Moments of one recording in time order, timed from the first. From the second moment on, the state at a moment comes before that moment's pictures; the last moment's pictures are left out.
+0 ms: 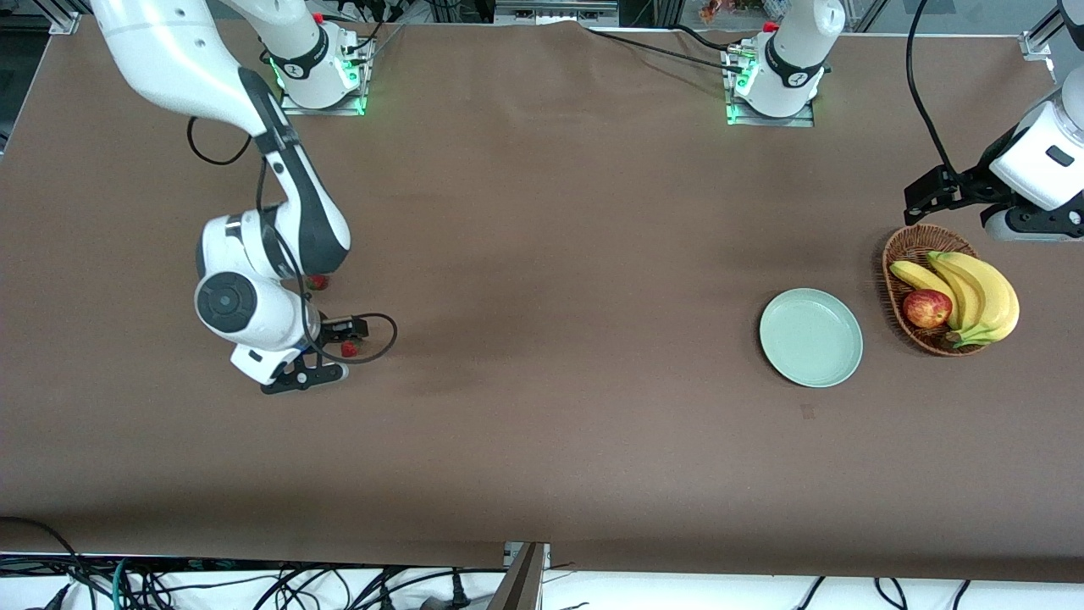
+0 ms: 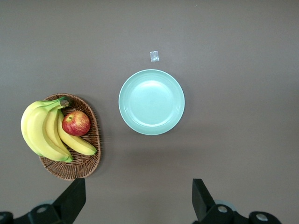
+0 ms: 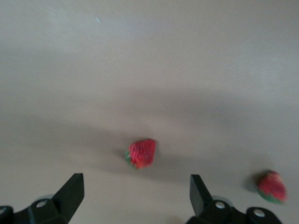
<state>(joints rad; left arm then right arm) -0.03 -0.01 -0.01 -1.65 0.04 1.61 -0.02 0.24 0.64 0.00 -1.64 -0.02 2.16 0.03</state>
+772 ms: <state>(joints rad) -0.03 -0.01 -0.01 -1.65 0.04 1.61 -0.02 0.24 0.70 0.00 -1.66 -0.02 2.23 0.03</state>
